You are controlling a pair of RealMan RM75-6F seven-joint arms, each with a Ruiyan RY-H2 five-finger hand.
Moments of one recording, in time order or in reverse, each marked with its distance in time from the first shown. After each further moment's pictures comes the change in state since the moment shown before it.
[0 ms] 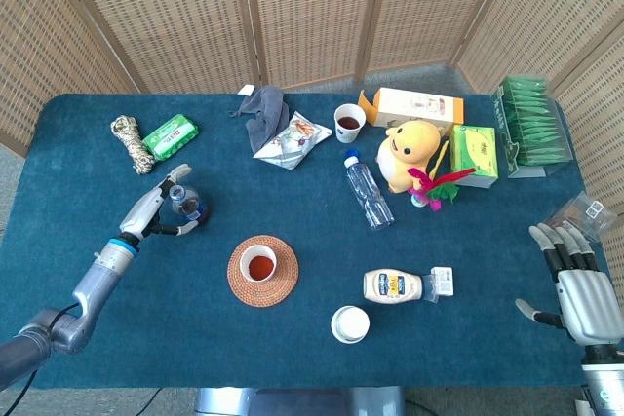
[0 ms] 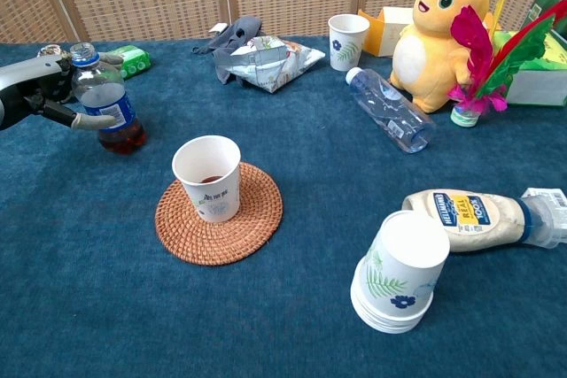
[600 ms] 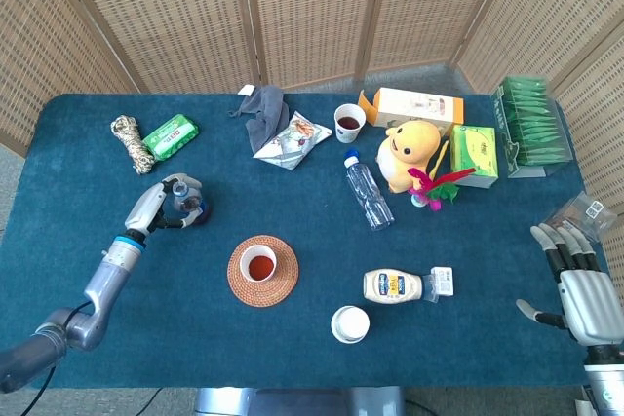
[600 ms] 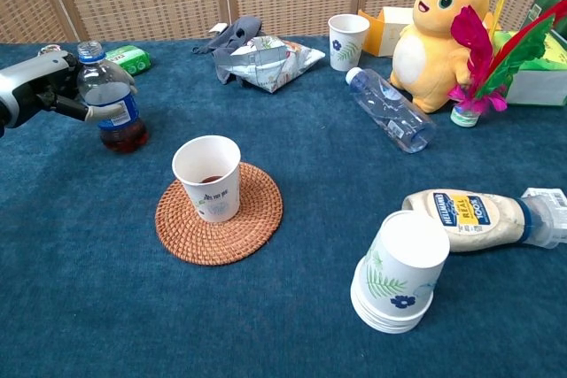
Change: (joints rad) left arm -0.004 -0.079 -0.040 0.067 -0.047 0.020 0.057; right arm -0.001 0.008 0.001 0.004 -0.002 0.003 0.029
